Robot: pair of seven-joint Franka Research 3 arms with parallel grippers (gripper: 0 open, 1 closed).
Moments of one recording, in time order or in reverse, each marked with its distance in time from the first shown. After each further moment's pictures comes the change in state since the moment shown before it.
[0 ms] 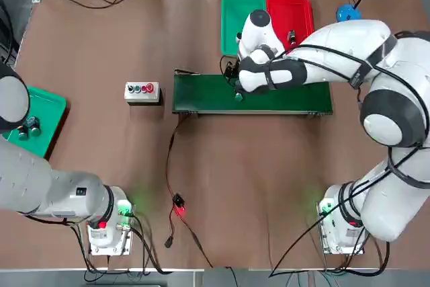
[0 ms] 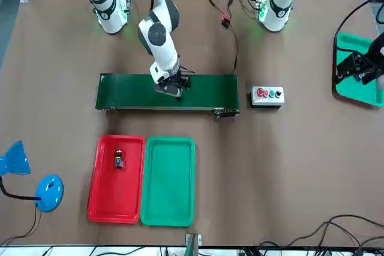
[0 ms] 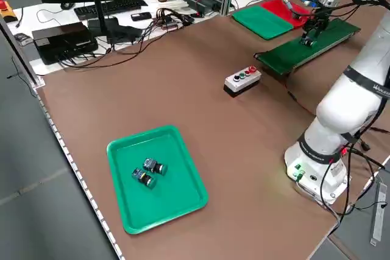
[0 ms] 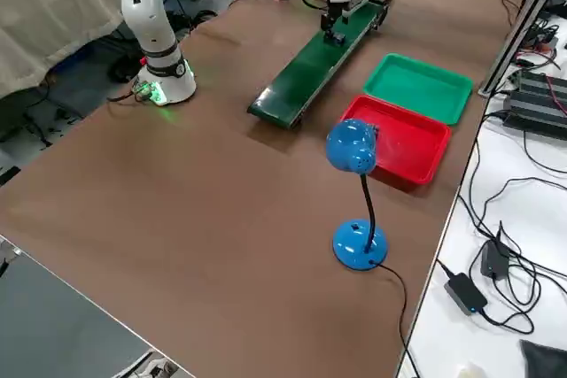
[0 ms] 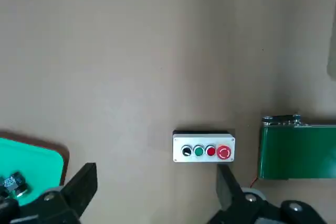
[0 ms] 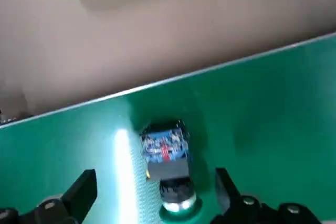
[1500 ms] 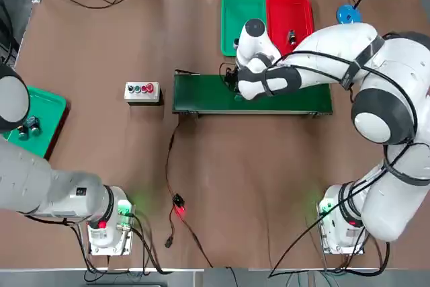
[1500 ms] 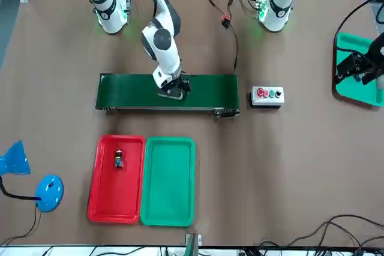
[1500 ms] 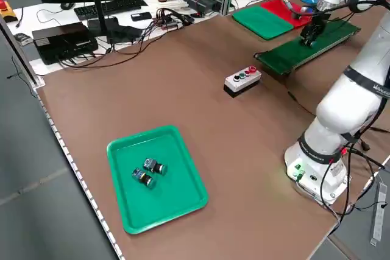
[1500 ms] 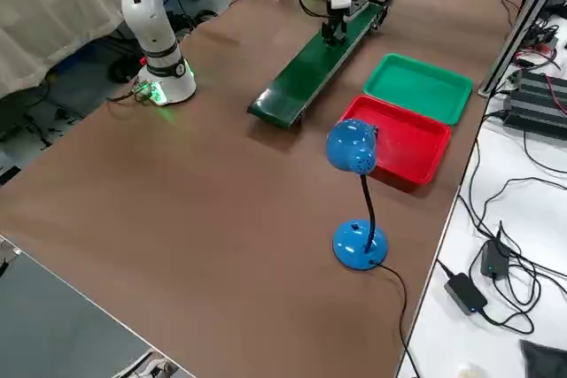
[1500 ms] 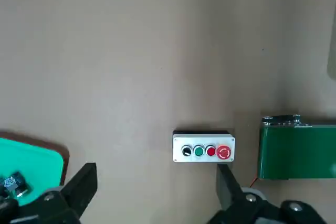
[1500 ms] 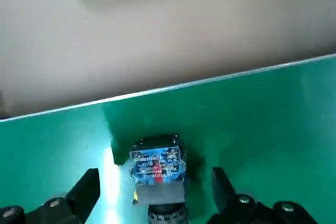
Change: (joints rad) left arm 0.000 0.000 0.000 0.000 0.000 0.000 0.000; right arm 0.013 0.033 -0.003 -0.003 -0.082 0.029 -0.004
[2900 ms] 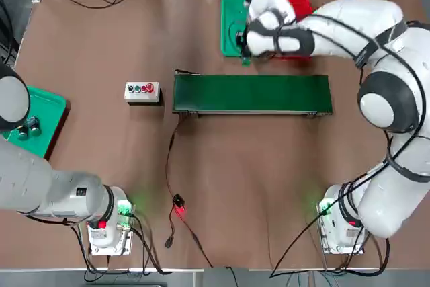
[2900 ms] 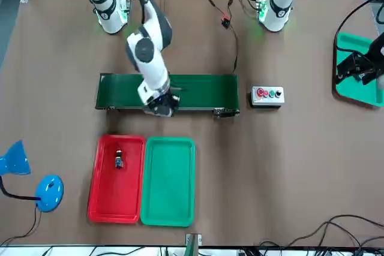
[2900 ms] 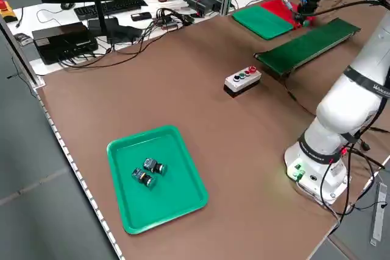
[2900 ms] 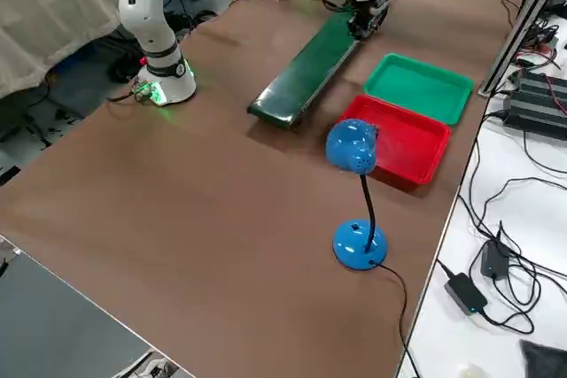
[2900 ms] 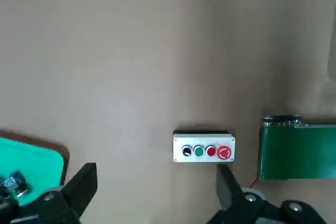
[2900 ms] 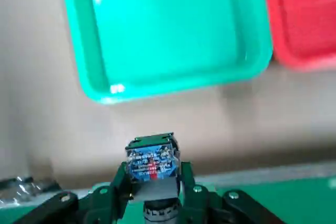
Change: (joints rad) left arm 0.001 0.000 0.000 0.000 0.000 0.000 0.000; right arm -0.178 -0.015 -0.018 0.216 -0.001 -0.142 -0.198
